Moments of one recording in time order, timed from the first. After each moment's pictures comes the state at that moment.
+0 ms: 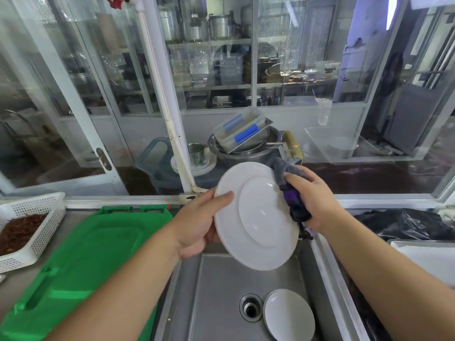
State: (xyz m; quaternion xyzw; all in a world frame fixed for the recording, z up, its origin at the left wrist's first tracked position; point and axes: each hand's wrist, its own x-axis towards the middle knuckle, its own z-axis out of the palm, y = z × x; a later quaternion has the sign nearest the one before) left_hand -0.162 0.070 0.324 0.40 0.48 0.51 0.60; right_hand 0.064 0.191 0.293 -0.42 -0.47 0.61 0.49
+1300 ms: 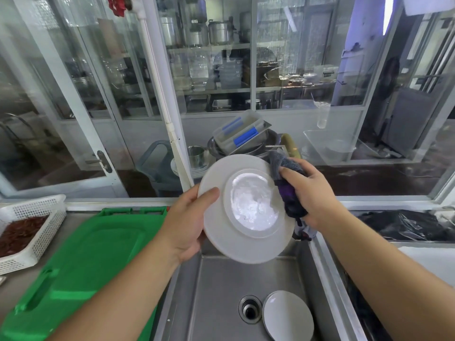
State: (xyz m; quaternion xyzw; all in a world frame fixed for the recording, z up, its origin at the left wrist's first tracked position) left_hand -0.156 0.051 0.333 0.35 0.49 0.61 0.51; right_hand 0.061 0.173 0.321 -0.40 -0.47 0.60 0.51
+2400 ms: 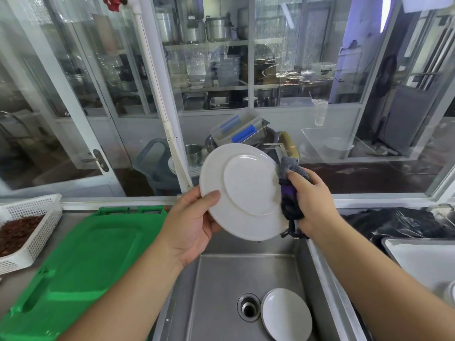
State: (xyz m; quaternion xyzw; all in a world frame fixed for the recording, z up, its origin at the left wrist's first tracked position) left_hand -0.155 0.059 0.321 0.30 0.38 0.65 0.59; right_hand 0.053 0.173 0.298 -0.43 -0.35 0.60 0.58
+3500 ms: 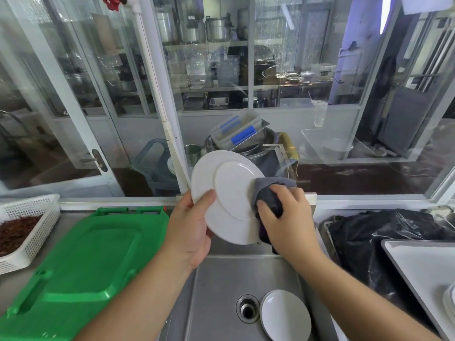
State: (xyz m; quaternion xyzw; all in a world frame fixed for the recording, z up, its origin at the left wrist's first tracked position) left_hand -0.139 0.060 0.323 0.23 0.45 0.70 0.50; right_hand 0.031 0.123 0.277 -0.53 -0.69 0.21 0.45
